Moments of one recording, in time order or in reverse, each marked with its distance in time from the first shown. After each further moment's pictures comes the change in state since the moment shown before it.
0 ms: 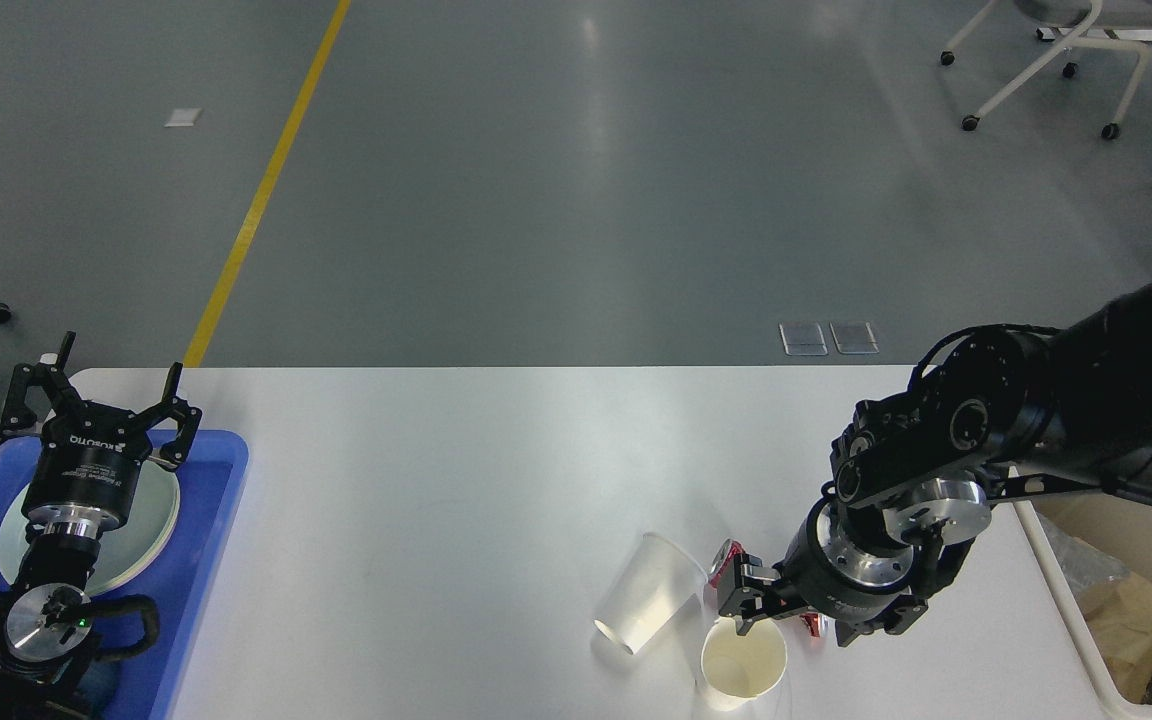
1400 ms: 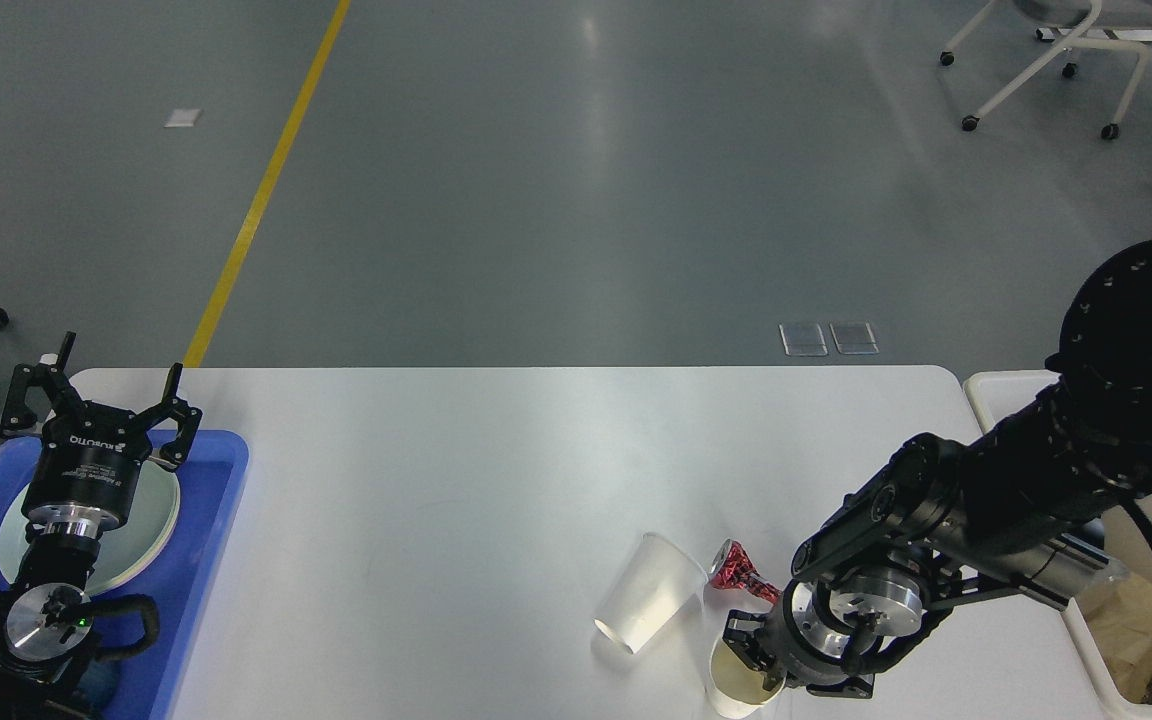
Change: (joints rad) left arm 0.000 0.000 0.000 0.000 0.000 0.000 0.000; right arm -0.274 0.084 0.006 -0.152 0.217 -0.186 0.011
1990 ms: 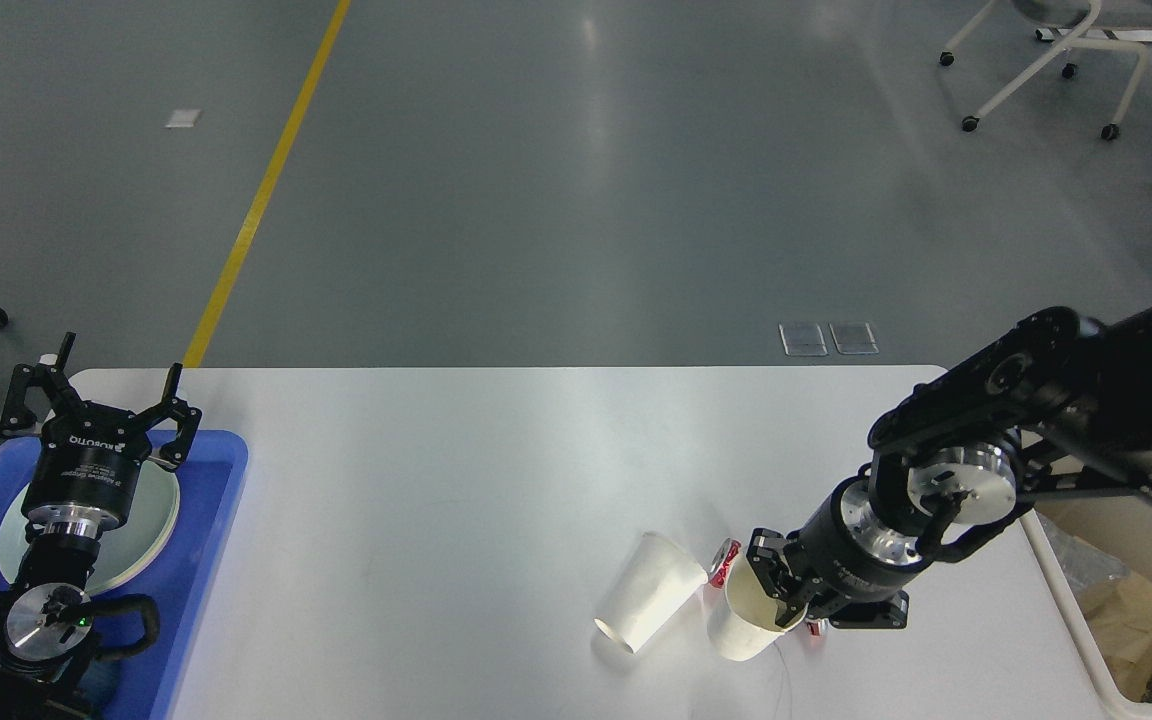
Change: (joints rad) left arm 0.000 0.000 0.000 0.000 0.000 0.000 0.000; right arm 0.306 -0.201 -0.012 0.119 0.022 0.285 -0.008
